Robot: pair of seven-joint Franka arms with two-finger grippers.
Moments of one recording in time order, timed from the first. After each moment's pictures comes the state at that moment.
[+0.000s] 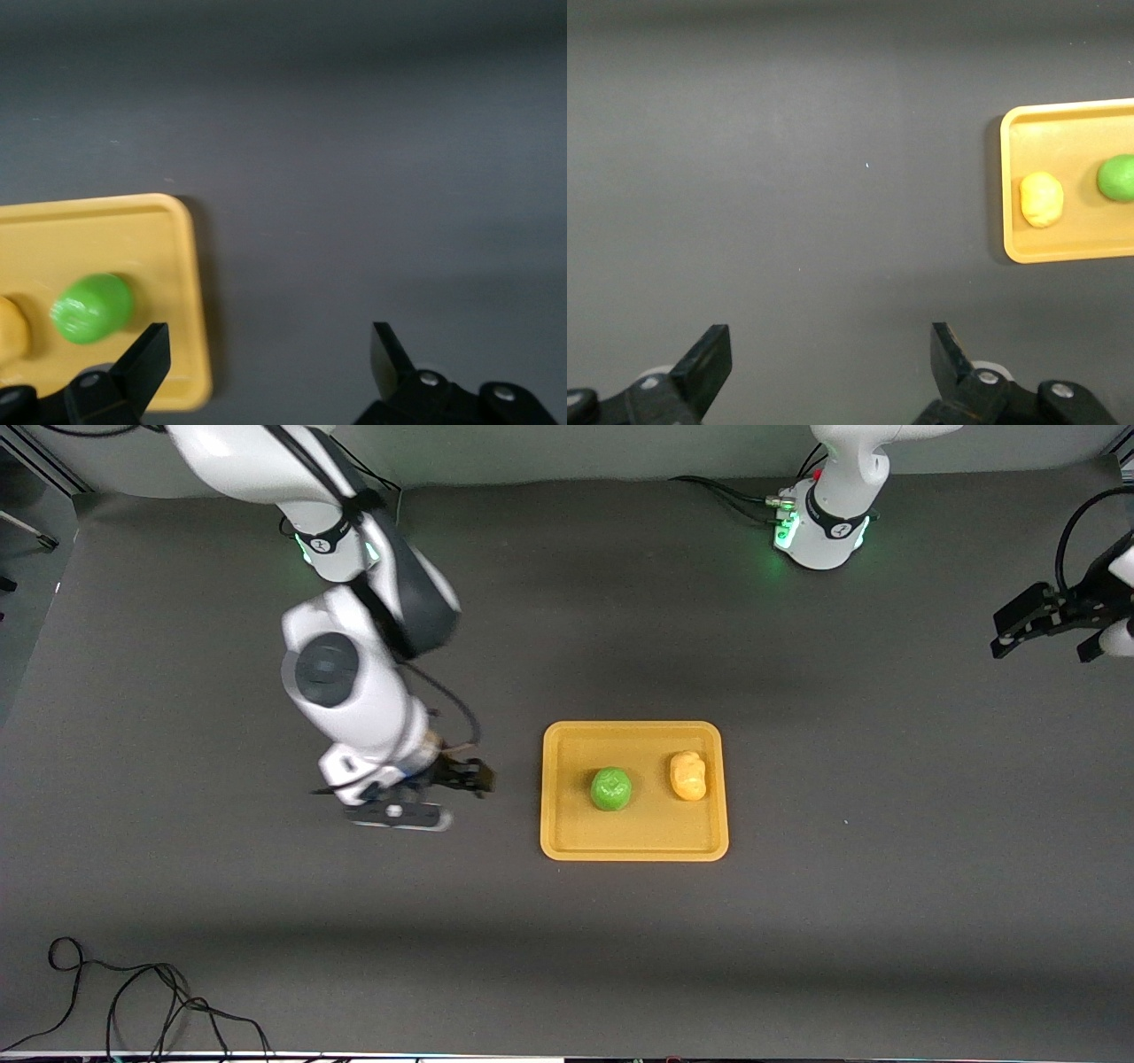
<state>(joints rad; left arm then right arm) 0.06 -0.17 -0.04 -1.74 -0.01 1.63 0.09 0.51 0.37 -0.11 -1.56 0.09 2.00 0.49</state>
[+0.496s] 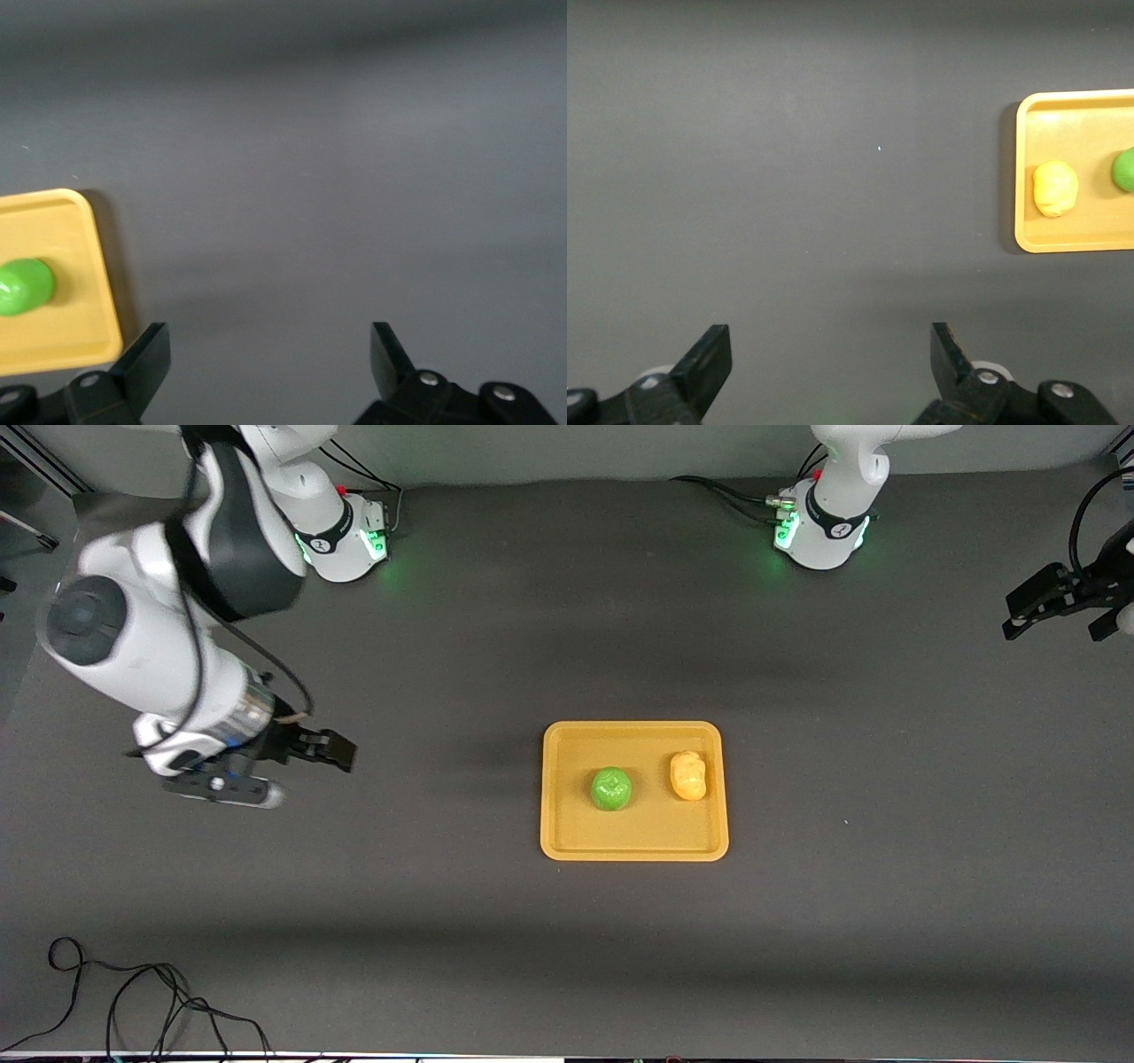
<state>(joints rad) 0.07 -0.19 -0.02 -1.81 0.00 1.65 0.08 0.38 0.18 -0.15 -1.60 0.04 1.76 0.39</state>
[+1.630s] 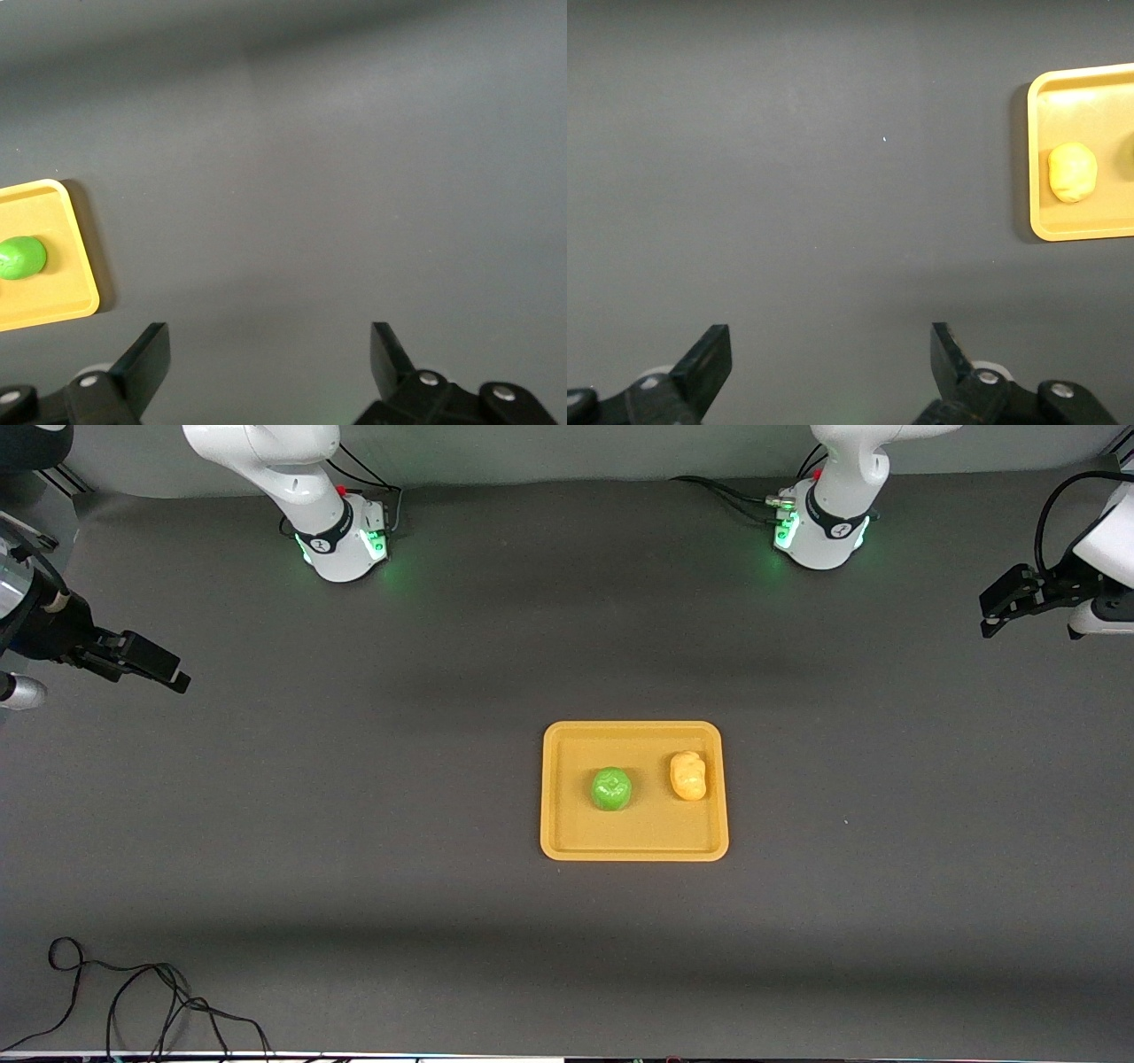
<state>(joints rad) 0.08 -0.24 -0.08 -1.86 0.04 1.66 0.08 -0.04 -0.03 0.08 -1.60 0.06 1.57 0.27</state>
